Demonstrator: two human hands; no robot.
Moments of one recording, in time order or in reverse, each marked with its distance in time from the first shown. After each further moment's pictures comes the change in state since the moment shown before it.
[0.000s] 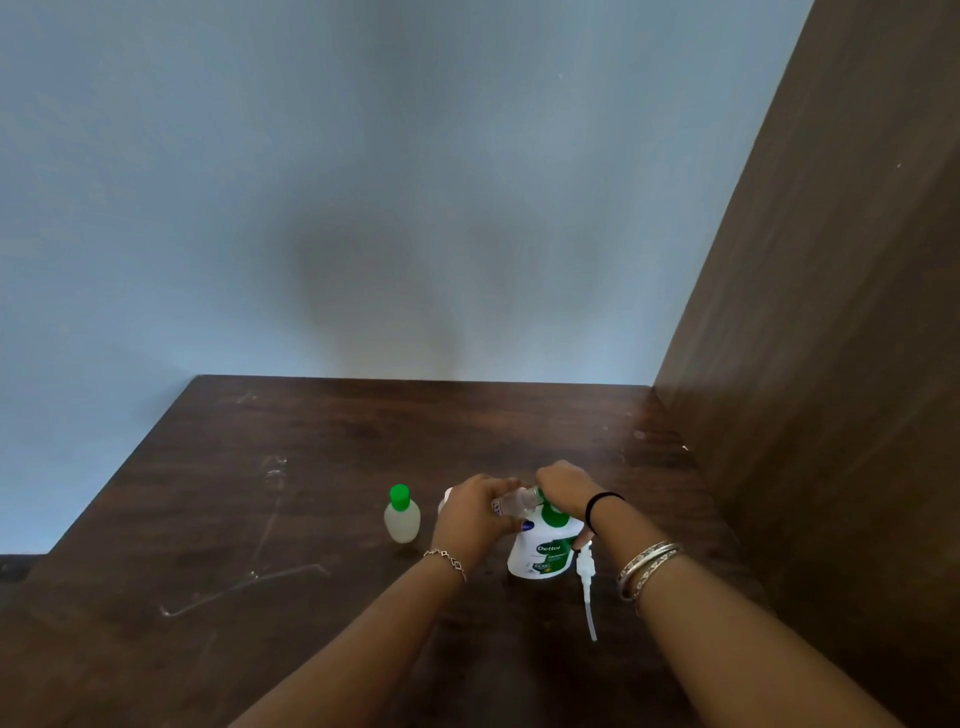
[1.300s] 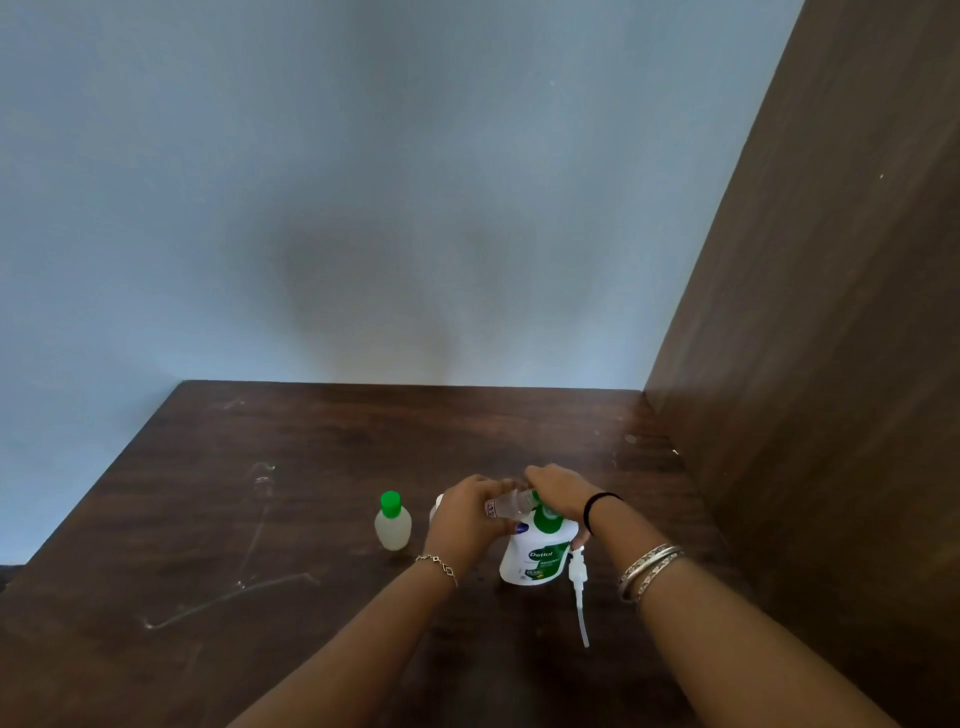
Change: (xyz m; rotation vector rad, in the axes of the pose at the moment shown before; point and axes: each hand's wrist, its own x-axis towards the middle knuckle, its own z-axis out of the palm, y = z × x) left_hand 0.006 -0.001 0.001 -0.017 0.020 0.024; right_hand 0.002 0.005 -0.007 -0.039 -0.026 -0.121
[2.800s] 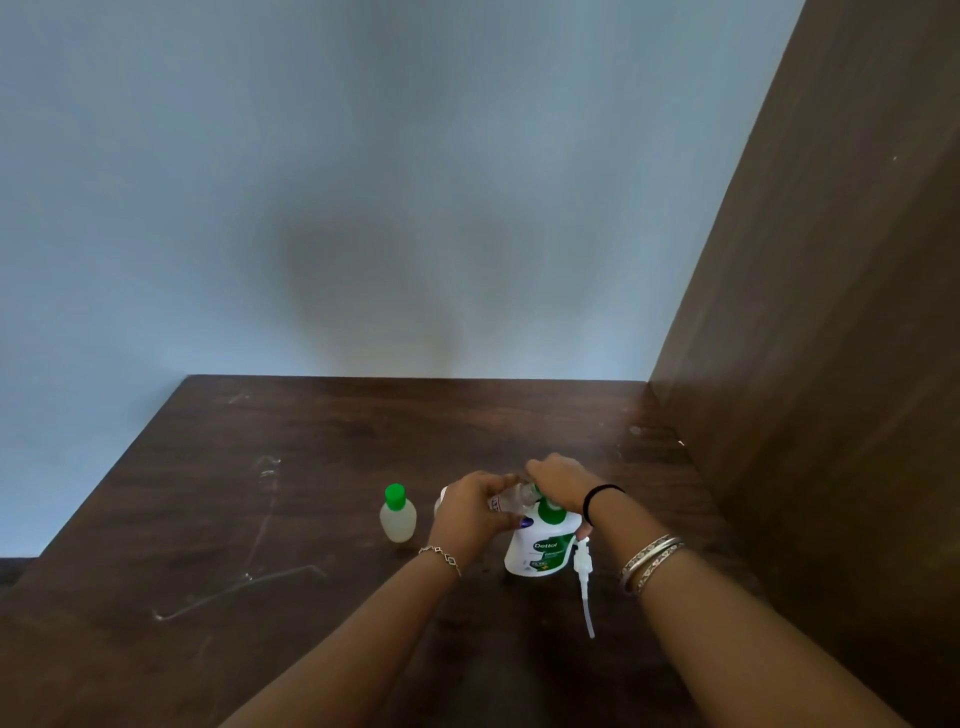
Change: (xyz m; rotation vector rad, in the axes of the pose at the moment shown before) left_hand -0.002 0.001 -0.003 -0.005 -0.046 -0.034; right_hand -0.002 -0.003 0.002 0.090 0.031 0.068
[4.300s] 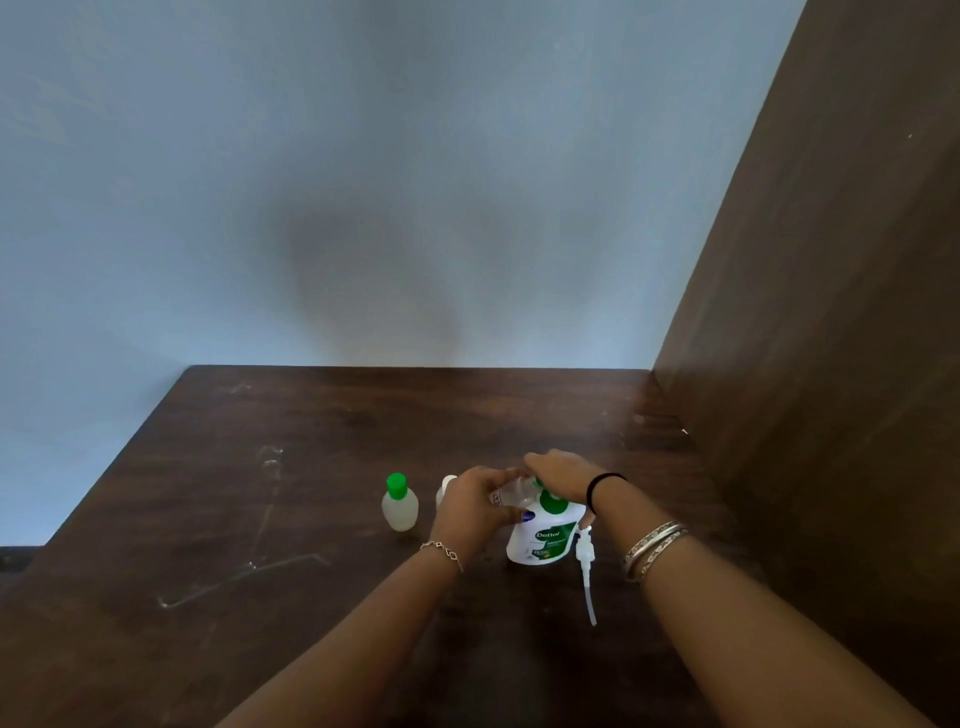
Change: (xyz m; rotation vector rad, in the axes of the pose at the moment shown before) left_hand -0.005 0.000 0.003 -0.054 -0.008 -0.033; right_hand -0.006 -0.003 -0.003 -0.053 -0.092 -0.014
